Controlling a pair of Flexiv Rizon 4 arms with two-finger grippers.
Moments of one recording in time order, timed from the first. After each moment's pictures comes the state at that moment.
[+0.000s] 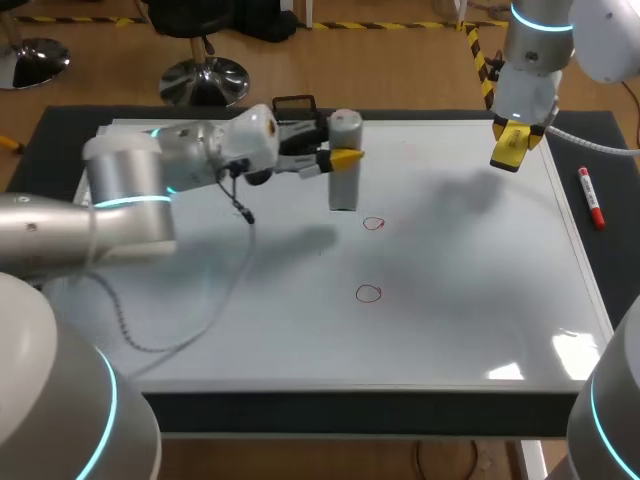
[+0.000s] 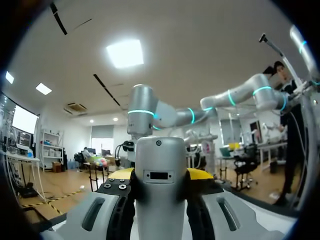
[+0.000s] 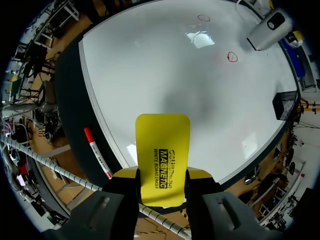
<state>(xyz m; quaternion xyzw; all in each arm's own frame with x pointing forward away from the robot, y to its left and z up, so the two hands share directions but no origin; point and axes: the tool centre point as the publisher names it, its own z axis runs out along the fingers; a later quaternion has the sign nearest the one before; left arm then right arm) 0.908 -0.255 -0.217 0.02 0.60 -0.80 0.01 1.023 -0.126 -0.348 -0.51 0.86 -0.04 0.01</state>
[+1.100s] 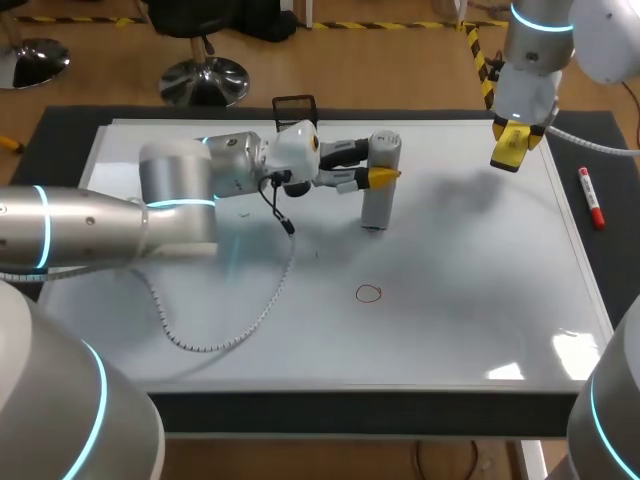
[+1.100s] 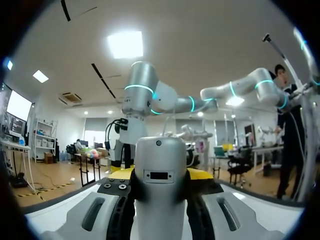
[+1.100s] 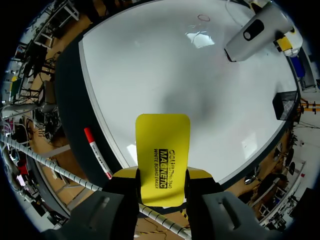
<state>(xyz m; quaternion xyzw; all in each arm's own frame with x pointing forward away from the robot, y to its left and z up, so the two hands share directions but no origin) 0.913 -0.308 -0.265 0.02 0.61 -0.79 -0.03 1.023 -0.126 -0.349 -0.51 0.86 -0.04 0.01</state>
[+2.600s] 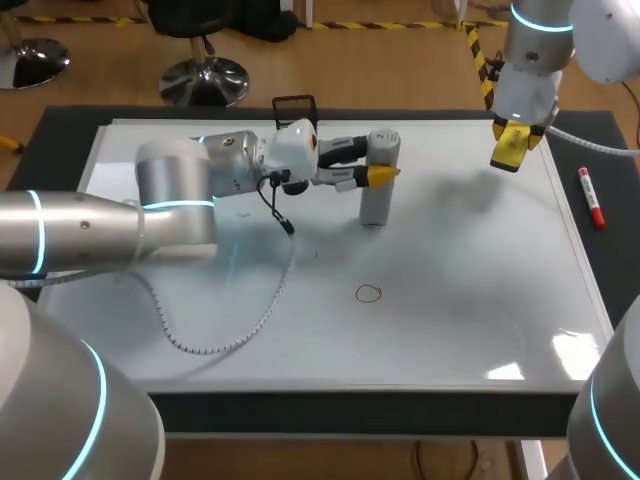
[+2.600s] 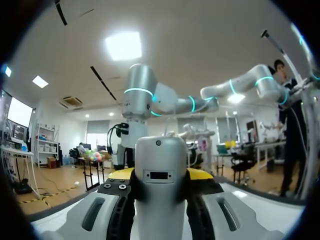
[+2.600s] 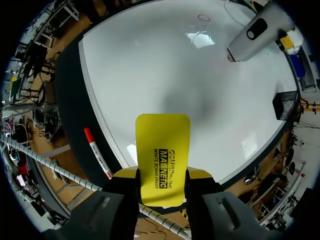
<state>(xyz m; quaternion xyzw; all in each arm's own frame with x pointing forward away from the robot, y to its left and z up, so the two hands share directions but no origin) 0.915 -0.304 -0.253 0.03 0.61 -0.79 0.00 1.023 -0.126 -0.349 -0.51 0.86 -0.04 0.01</state>
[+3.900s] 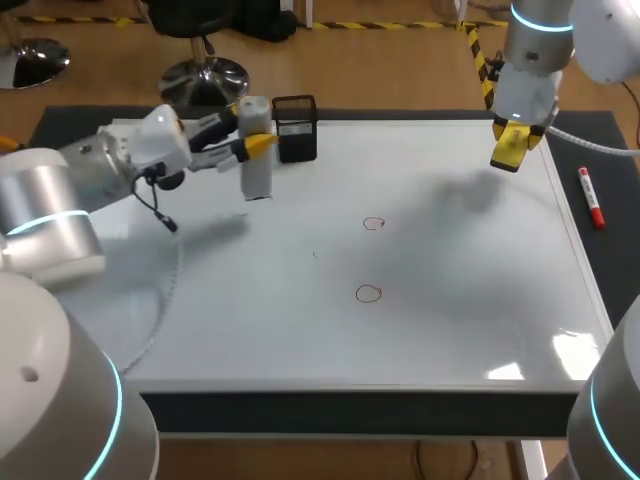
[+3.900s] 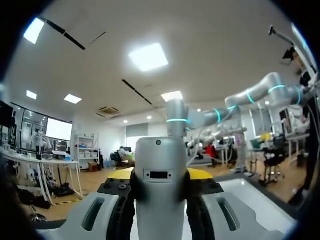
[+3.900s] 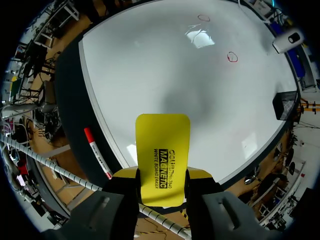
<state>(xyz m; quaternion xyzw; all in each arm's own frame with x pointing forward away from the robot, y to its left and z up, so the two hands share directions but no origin) 0.936 -0.097 -0.207 -0.08 0.61 -0.78 0.15 1.023 -0.126 -0.349 -0.51 0.86 -0.04 0.01</state>
